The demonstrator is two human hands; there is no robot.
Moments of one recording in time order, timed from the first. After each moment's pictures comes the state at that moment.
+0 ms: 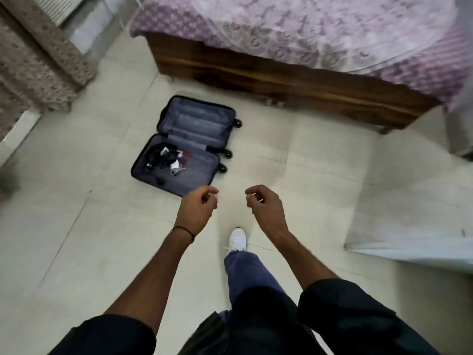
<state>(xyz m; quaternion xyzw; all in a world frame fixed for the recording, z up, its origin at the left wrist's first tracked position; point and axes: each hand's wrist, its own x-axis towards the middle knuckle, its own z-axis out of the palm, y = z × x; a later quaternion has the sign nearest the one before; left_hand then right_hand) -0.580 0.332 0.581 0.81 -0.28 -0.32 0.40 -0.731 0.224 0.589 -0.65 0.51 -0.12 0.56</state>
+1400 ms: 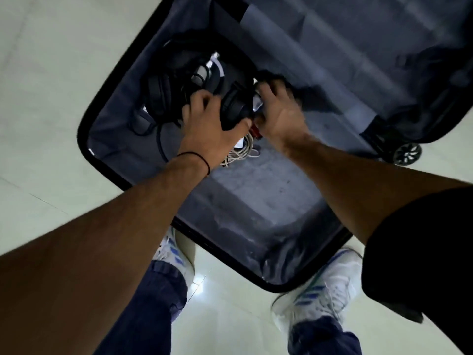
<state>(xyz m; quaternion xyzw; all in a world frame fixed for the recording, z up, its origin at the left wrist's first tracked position) -0.043 0.175 -0.105 0.90 -0.20 -0.30 0.24 -0.107 0.028 -0.135 -0.91 0.28 0.19 0.25</state>
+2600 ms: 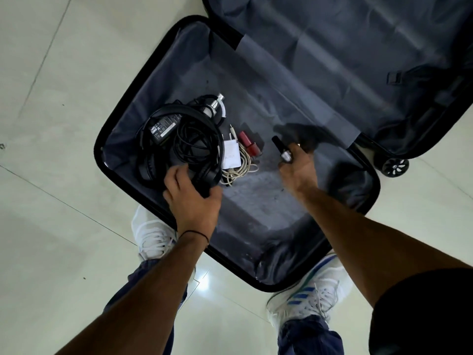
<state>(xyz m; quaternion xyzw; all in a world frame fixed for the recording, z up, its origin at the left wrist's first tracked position) -0.126 0.224 -0.081 0.93 0.06 -0.24 0.25 -0.184 0.029 -0.134 -0.72 0.52 0.18 0.42</state>
